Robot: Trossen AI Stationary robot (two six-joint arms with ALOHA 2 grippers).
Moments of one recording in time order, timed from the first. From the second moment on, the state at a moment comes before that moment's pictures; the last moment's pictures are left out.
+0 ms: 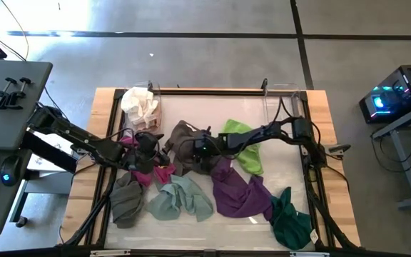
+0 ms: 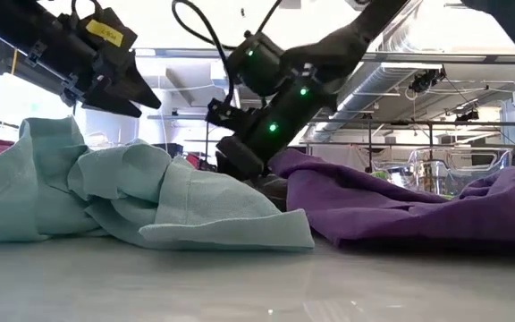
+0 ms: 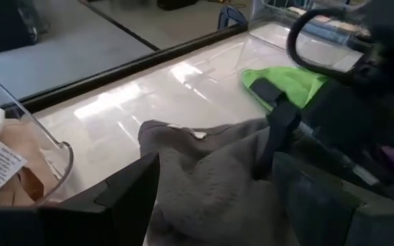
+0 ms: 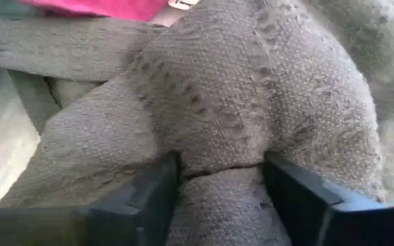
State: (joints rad) left arm -0.37 1.10 0.52 -0.23 -1.01 -0.79; right arm -0.05 2.16 1.32 0.00 0.07 -0.06
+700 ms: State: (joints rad) left arm -0.37 1.10 0.52 -0.24 -1.01 -0.79; right arm -0.06 1.86 1.29 -0.17 0.28 -0.10
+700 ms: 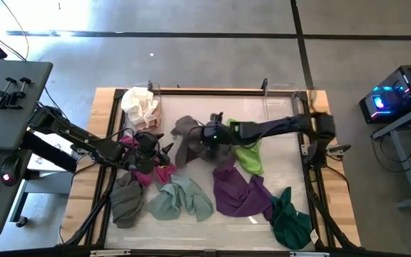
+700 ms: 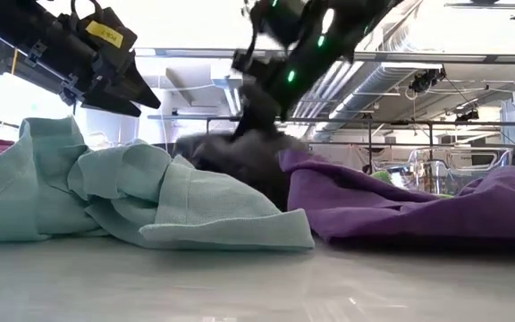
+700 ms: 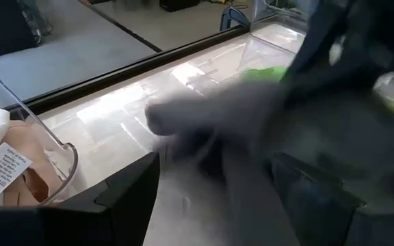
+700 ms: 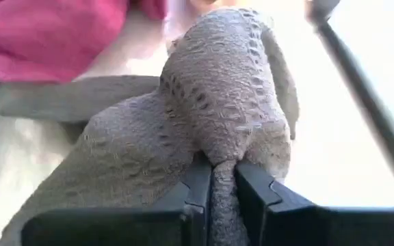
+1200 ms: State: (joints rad) left arm -0.37 1.10 0.52 -0.24 -1.01 -0.79; right arm -0.06 1.32 1.29 -0.65 0.82 -0.11
